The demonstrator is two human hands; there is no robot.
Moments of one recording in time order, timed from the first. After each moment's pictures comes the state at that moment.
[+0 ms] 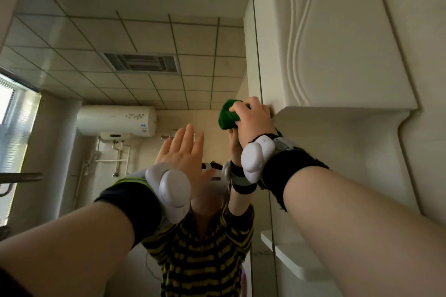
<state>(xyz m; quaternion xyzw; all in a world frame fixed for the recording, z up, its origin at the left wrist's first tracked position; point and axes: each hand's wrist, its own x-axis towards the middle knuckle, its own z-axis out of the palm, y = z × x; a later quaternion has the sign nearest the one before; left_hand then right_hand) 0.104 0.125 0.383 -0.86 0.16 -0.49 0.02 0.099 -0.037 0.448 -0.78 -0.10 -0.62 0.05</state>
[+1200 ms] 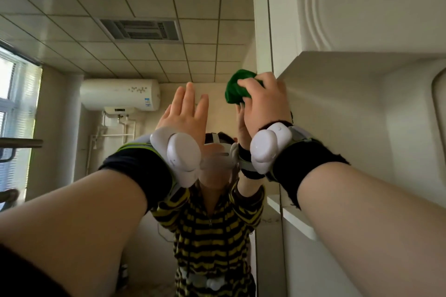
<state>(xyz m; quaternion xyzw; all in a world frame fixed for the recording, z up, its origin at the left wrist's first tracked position) 0.117 0.117 0.370 -0.86 0.14 -0.50 0.04 0.115 -0.040 0.395 -0.71 -0.12 -0.69 0.11</state>
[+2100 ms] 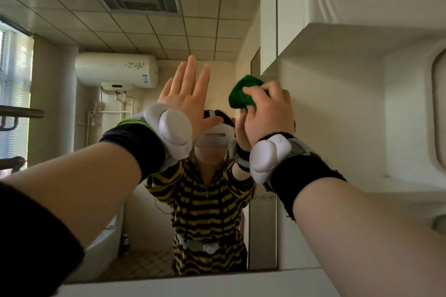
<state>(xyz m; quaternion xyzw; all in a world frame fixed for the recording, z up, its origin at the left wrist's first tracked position) 0.119 0.126 0.353 -0.82 0.18 -0.55 0.00 0.102 -0.034 0.335 -0.72 -0.07 -0.68 0.13</state>
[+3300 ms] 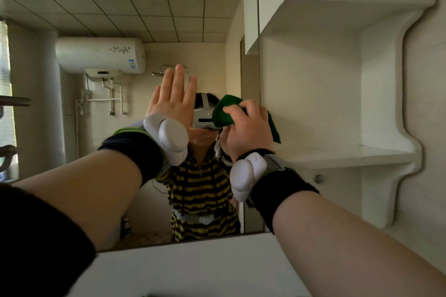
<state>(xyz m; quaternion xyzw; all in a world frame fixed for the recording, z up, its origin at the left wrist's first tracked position) 0.109 0.121 0.315 -0.86 0.17 -0.47 0.03 0.091 -0.023 0.272 -0.78 -0.05 -0.61 0.14</state>
